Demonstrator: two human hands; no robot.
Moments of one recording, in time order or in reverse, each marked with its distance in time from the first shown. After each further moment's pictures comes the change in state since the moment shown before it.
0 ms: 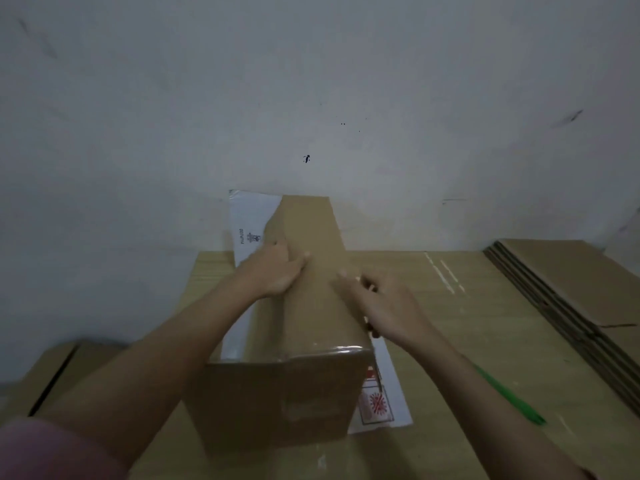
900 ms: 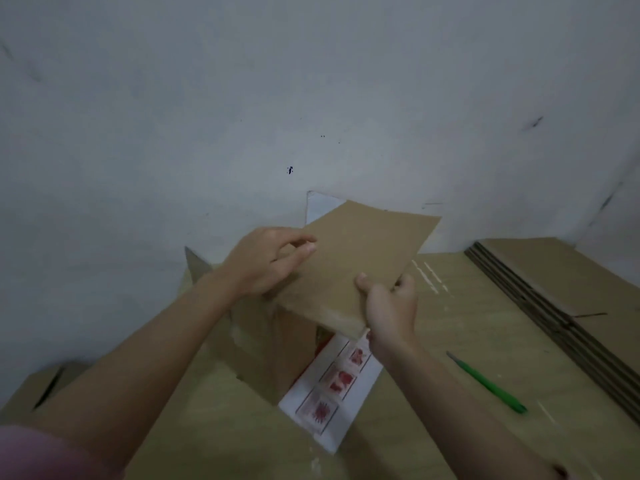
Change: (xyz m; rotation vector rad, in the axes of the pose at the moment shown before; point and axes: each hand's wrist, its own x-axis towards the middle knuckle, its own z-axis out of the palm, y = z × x) left_hand -0.017 0.011 -0.026 -0.140 0.279 0.654; right_hand -0.012 -0.004 0.008 0.911 0.476 0.211
